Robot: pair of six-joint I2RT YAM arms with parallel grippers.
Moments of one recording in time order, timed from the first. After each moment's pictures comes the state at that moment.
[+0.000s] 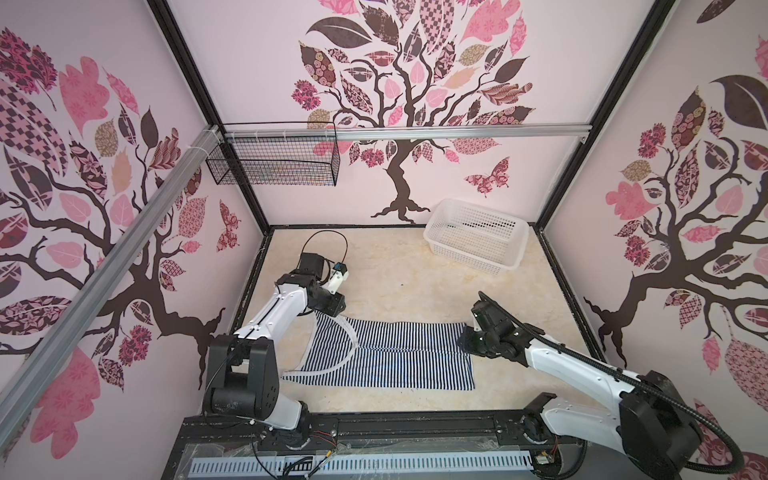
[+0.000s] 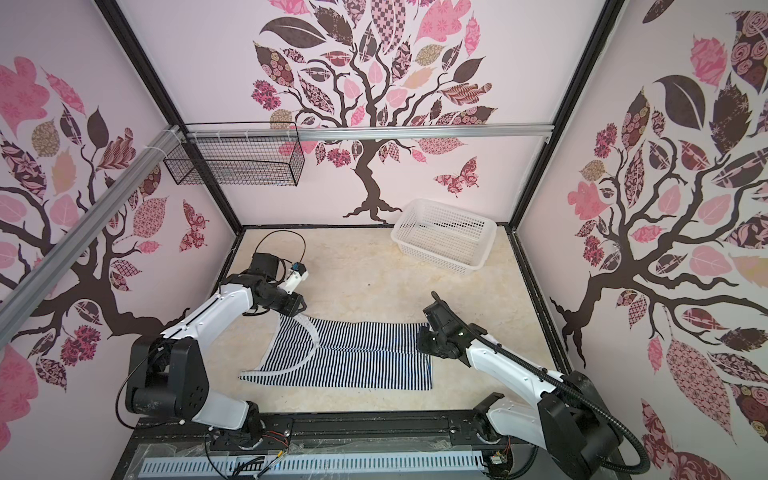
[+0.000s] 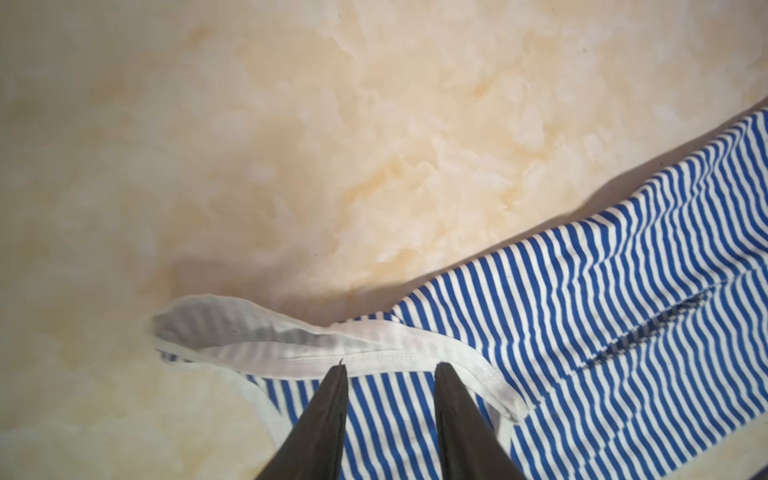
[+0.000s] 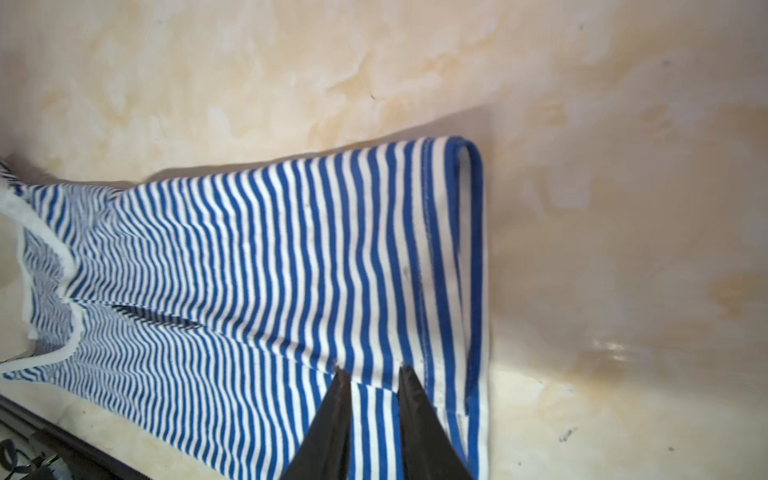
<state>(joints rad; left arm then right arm) -0.09 1.50 1.07 -0.73 0.25 0.34 0.55 1.15 0.57 -0.43 -0.13 0.76</state>
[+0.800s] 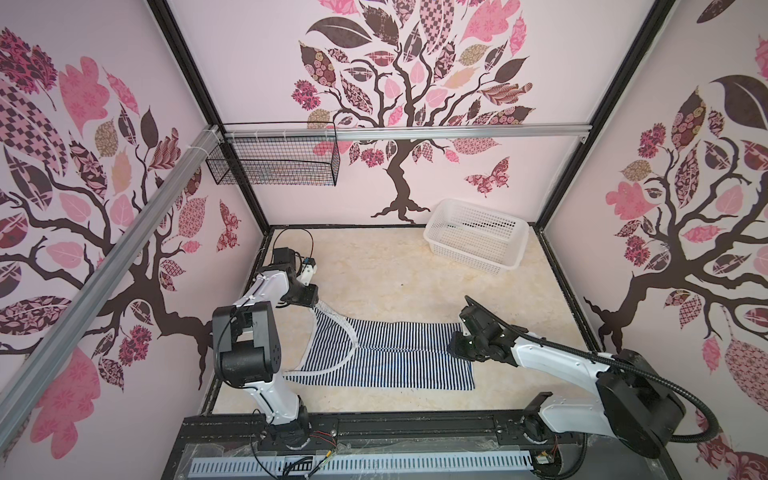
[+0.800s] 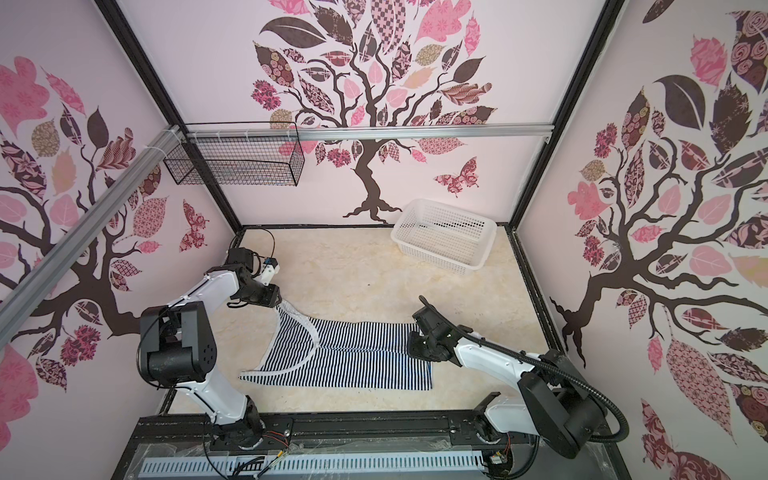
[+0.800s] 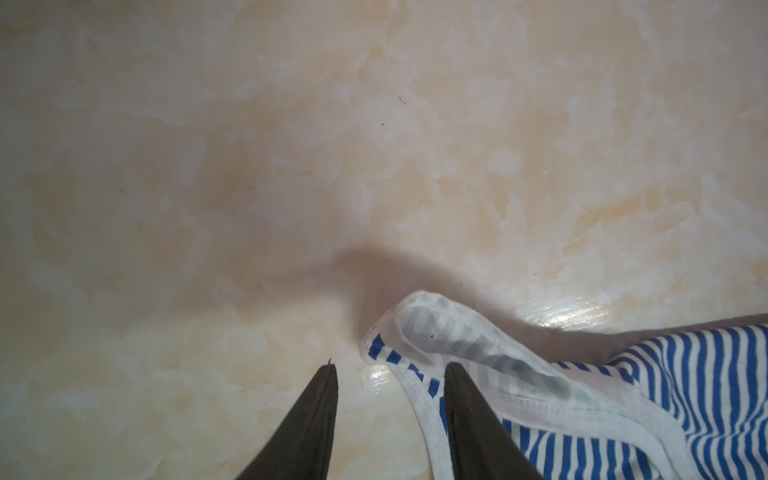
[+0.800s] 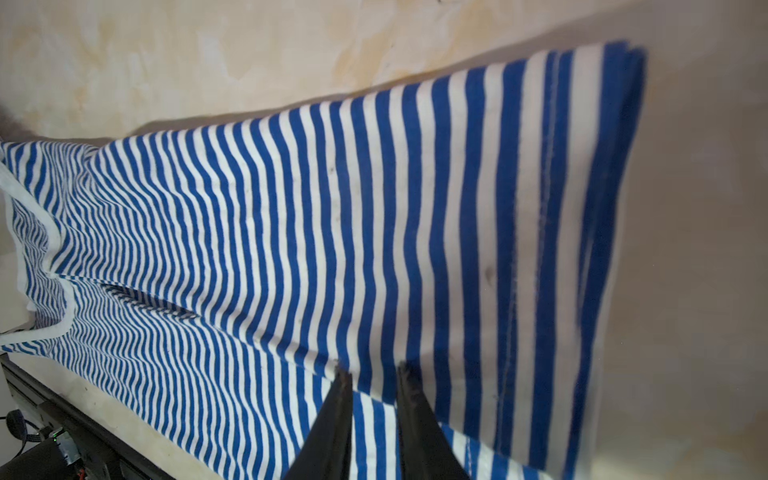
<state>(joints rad) 0.14 1.74 1.18 -0.70 0.17 0.35 0.63 1.29 0.53 -0.29 -0.16 0.80</state>
